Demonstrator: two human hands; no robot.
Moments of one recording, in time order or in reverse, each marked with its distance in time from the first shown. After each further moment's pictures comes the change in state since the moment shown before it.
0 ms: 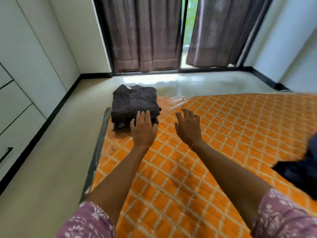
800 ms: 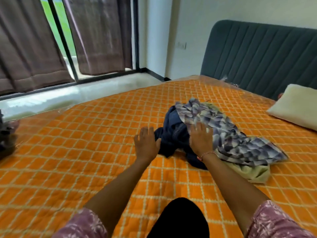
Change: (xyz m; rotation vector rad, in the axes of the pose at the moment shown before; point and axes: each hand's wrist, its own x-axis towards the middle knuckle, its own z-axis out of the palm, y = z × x) left_hand -0.196 0.424 0.116 -0.176 -0.270 0.568; right_hand -0.312 0.421 -0.103 -0.322 -0.091 0.691
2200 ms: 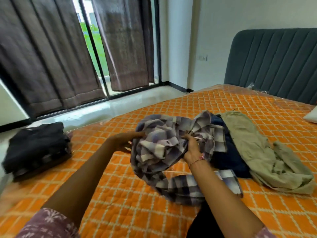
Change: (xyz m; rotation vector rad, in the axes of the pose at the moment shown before) left_hand -0.011 -0.136 -0.181 -0.821 -0.563 -0.412; right_hand -0.019 -0.168 -0.056 2.260 -0.437 0.793
